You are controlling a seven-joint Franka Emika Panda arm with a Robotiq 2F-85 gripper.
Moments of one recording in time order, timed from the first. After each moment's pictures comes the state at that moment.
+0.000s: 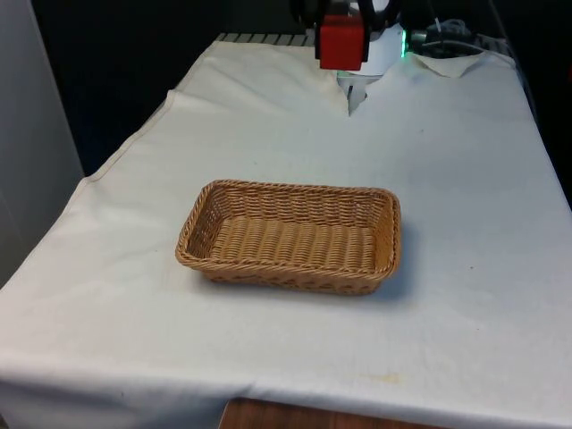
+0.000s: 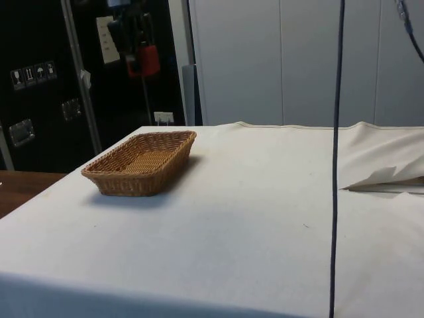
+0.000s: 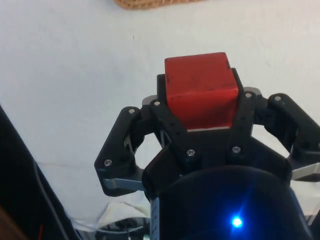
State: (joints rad) arm 0.18 0.37 -0.22 -1.56 0.02 1.86 -0.05
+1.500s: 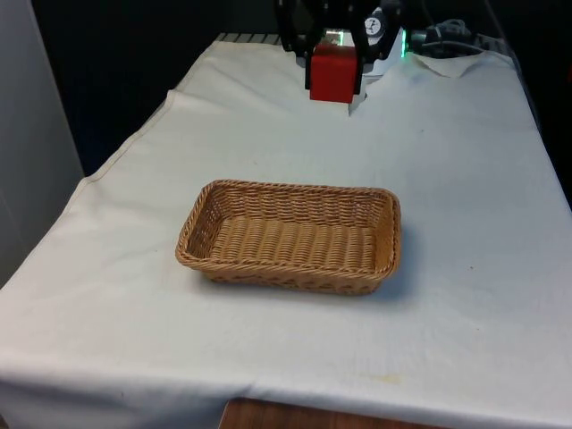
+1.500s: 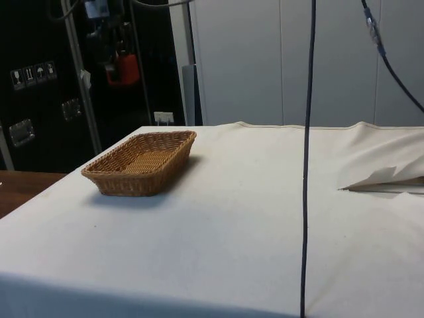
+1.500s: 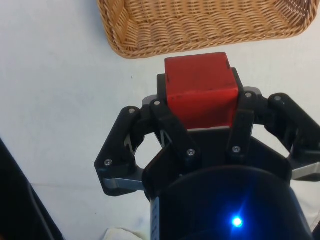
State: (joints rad) arm 0.16 0.54 -0.22 -1.35 0.02 1.86 -0.05
